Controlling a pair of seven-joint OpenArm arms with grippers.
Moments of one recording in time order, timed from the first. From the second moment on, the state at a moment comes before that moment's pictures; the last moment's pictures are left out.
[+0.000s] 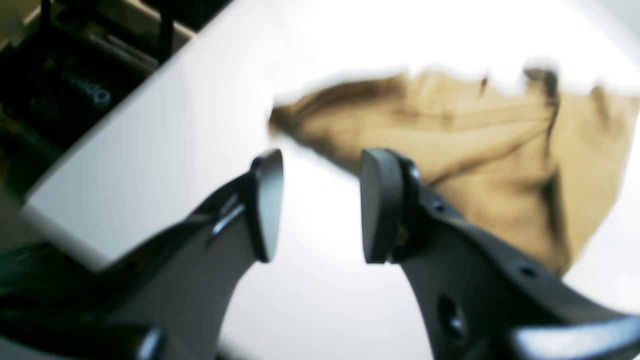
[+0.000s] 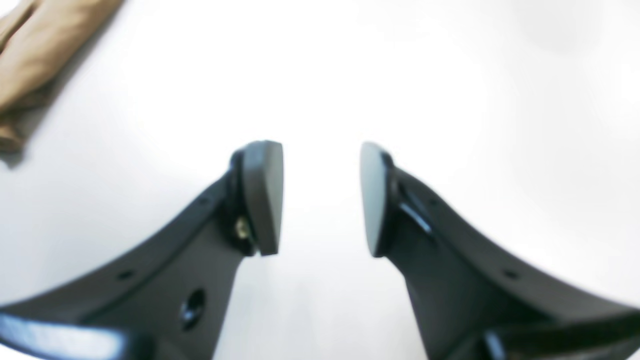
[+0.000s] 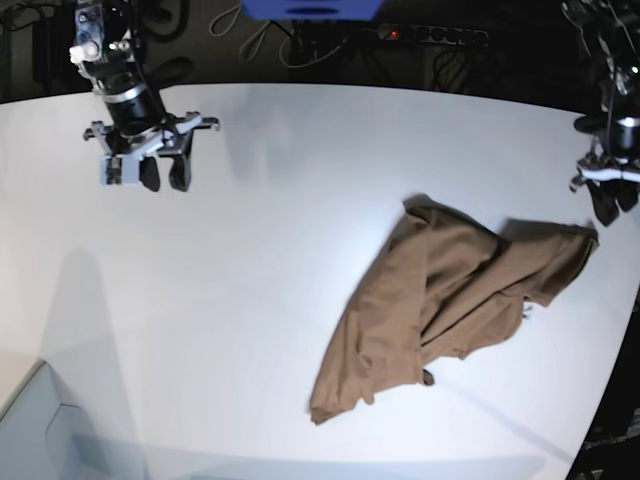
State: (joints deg) left arm 22.8 -12.2 -35.6 113.7 -35.1 -0.1 33.7; right arm -33.1 10.4 2.4 117.1 17.8 0.0 -25.9
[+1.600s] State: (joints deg) left arm -11.2 -24.6 -16.6 57.1 -27.7 0.1 24.9; right arm -33.1 7.8 0.5 115.9 17.6 0.0 -29.5
